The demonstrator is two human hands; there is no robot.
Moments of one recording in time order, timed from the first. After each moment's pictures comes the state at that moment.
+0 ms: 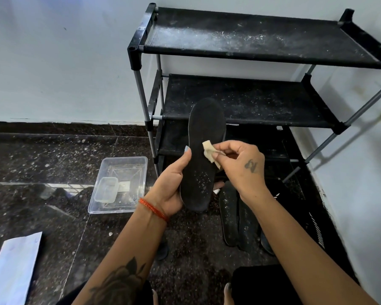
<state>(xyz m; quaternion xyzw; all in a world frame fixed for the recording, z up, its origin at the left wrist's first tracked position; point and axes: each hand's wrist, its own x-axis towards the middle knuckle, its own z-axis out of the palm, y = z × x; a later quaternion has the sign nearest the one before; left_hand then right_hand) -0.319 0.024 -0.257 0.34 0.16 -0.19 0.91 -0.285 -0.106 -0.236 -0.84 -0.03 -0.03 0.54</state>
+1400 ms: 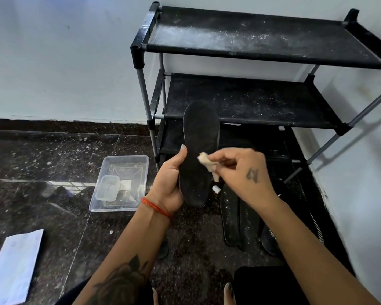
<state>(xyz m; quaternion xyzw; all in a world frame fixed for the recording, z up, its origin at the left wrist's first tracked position) -0.314 0.027 -0.260 0.32 0.20 -0.16 0.91 -0.295 -0.114 -0.229 -0.88 -0.15 -0.01 0.45</state>
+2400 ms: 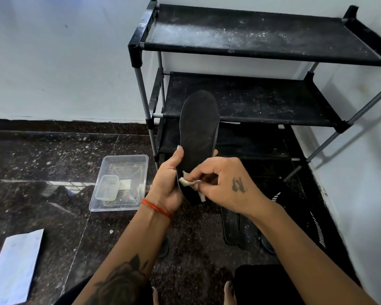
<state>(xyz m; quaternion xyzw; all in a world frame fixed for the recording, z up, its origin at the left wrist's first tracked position) -0.316 0.027 -0.258 0.27 0.20 -0.17 0.93 -0.308 -0.104 -0.227 -0.86 -0.29 0.06 0.42</state>
